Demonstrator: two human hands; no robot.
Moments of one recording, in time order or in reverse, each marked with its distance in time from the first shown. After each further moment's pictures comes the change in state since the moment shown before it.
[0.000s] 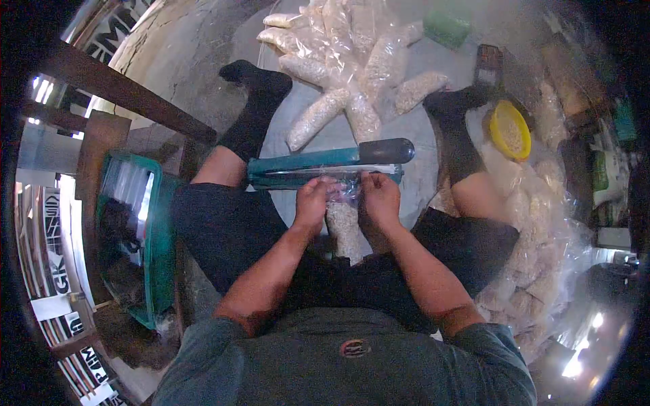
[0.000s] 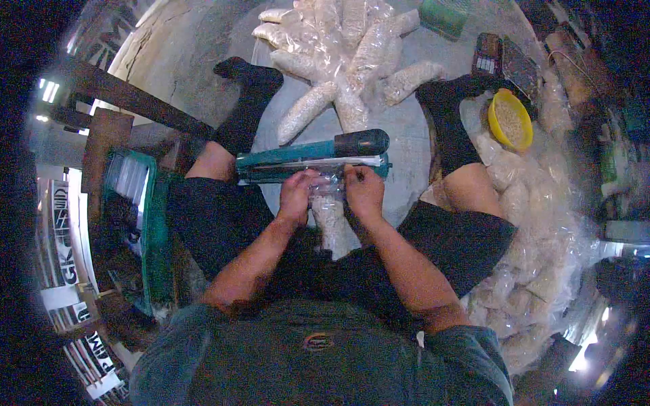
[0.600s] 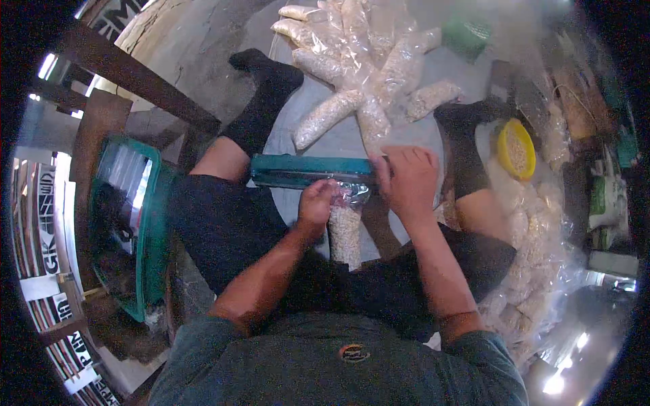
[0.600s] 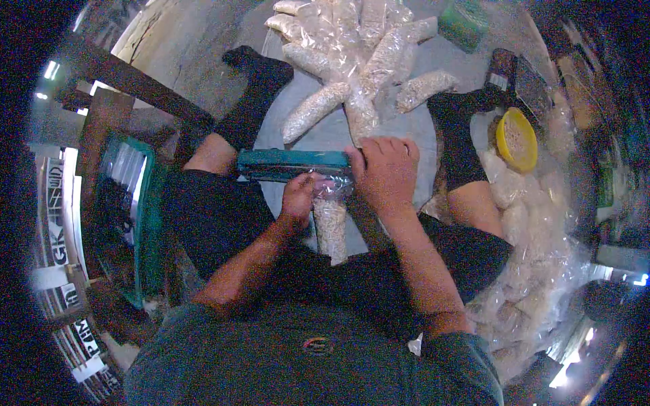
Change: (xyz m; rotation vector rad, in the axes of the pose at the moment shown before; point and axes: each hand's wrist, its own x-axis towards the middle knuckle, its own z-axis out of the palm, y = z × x) left_hand 0.013 -0.021 -0.009 -0.049 0.051 -0.029; right_hand 0.026 -0.095 -0.058 -0.622 0.174 -0.935
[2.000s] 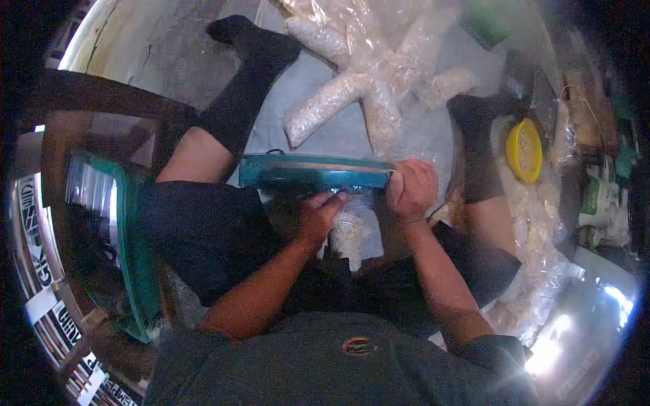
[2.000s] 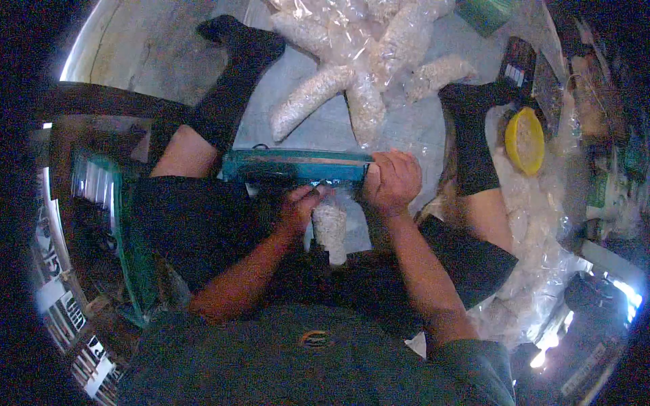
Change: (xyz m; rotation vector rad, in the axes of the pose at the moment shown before) left_hand -0.012 0.029 0.004 0.279 -0.030 -0.200; right_hand -0.034 0.040 0.085 0.005 0.149 0.036
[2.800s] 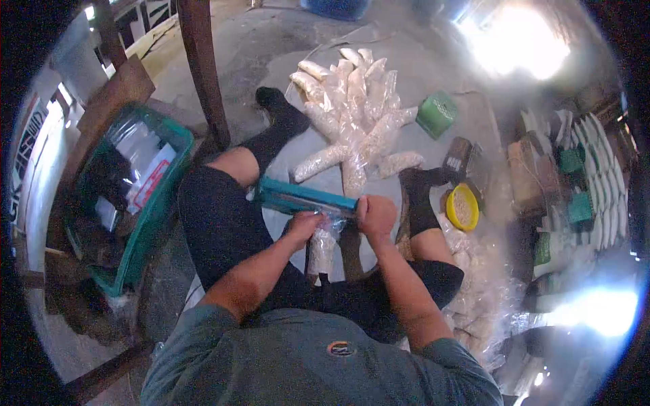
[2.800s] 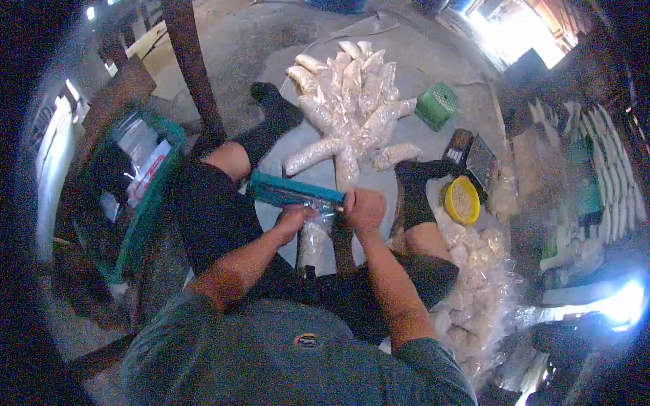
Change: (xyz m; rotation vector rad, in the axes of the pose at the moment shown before) left_hand 0.024 -0.040 -0.010 -0.056 -0.028 0.167; right_hand 0.022 -0.038 -0.058 -0.111 -0.172 -0.031
